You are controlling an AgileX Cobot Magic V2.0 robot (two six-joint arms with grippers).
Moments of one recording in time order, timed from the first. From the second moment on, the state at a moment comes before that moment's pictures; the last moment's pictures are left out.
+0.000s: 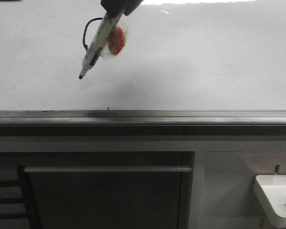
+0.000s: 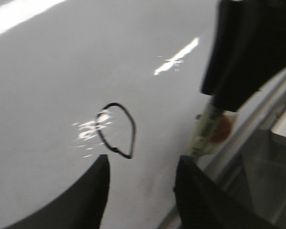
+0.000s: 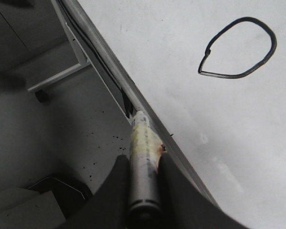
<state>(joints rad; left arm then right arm) -0.64 0.86 -0.51 0.53 -0.08 -0.10 0.74 1.45 -1.35 0.21 0.78 -0.38</state>
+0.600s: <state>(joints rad) -0.66 1.13 -0.51 0.57 -0.23 -0.10 0.81 1.39 -1.34 0.21 0.78 -0.38</state>
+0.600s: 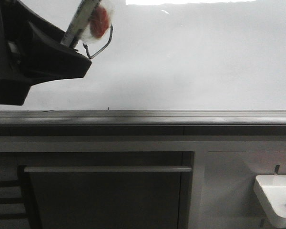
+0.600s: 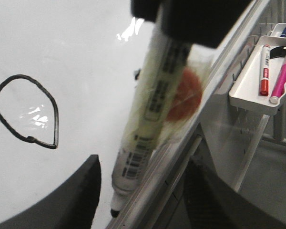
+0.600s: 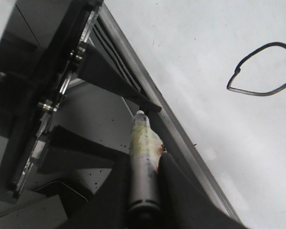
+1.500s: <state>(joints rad) -0.55 1.17 -0.51 0.12 -0.24 -0.09 0.76 1.39 -1.34 0.19 0.61 -0.38</state>
